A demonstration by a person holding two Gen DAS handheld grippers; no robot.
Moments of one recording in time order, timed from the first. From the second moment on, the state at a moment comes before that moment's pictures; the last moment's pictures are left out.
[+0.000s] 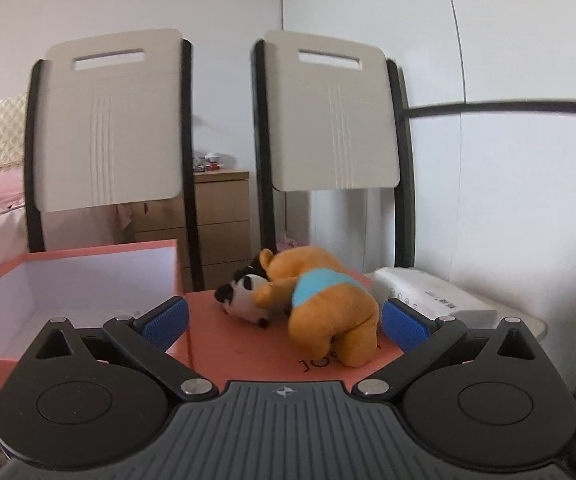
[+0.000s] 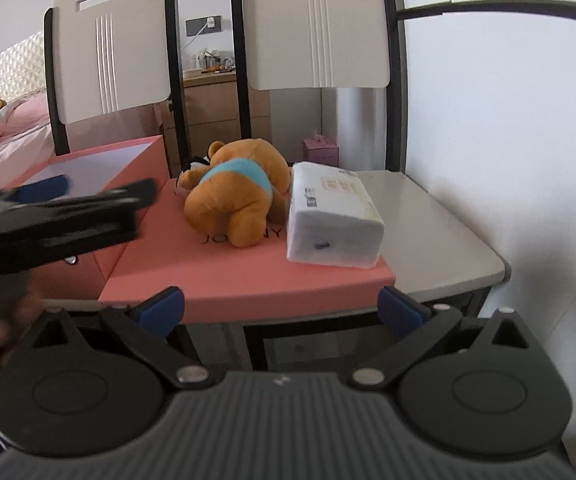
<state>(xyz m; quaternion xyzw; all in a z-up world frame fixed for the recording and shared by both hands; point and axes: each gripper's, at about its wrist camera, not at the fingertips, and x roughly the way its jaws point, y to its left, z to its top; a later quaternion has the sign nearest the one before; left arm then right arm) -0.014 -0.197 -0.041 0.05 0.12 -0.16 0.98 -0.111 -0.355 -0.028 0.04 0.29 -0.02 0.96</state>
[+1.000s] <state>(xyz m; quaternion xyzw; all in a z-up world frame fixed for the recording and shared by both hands) 0.082 -0.277 -0.081 0.12 0.21 -0.15 0.96 -0.115 -0.359 -0.043 0.04 0.34 0.02 0.94</state>
